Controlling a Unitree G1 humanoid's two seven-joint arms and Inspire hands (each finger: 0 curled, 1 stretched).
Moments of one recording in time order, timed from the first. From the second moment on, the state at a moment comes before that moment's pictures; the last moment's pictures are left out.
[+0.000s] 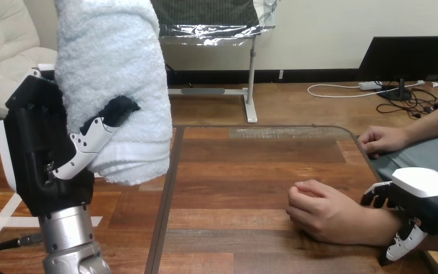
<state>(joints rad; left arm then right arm) 0.01 -0.06 0.10 -0.05 -0.27 -0.64 -0.02 -0.18 -0.83 0.15 0.40 -0.68 -0.22 0.33</state>
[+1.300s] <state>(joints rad) 0.01 -0.06 0.10 -0.05 -0.27 -0.64 -0.02 -0.23 -0.83 0.19 0.42 -0.70 -0.20 0.33</state>
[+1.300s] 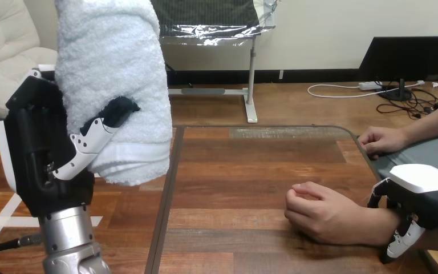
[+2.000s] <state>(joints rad) 0.01 -0.06 0.10 -0.05 -0.27 -0.63 -0.02 -0.23 -0.83 0.20 0.43 -0.70 -0.21 0.32</state>
